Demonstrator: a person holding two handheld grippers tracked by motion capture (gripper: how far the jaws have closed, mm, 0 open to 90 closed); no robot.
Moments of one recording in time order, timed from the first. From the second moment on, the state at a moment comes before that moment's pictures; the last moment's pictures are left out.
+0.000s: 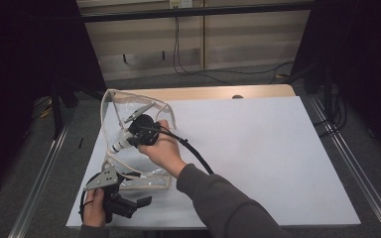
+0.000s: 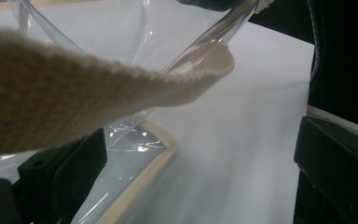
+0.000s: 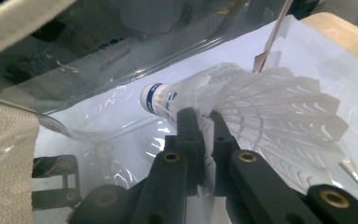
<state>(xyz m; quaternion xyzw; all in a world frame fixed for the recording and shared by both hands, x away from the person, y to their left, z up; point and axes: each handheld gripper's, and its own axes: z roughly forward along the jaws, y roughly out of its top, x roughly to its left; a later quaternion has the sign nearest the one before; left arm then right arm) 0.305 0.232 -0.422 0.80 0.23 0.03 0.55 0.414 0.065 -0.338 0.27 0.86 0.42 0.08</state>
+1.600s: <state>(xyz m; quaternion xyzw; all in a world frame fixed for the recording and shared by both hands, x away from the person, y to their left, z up) 0.304 0.231 -0.421 0.80 0.23 0.04 0.55 0.412 0.066 -0.341 0.29 0.87 0.40 0.07</state>
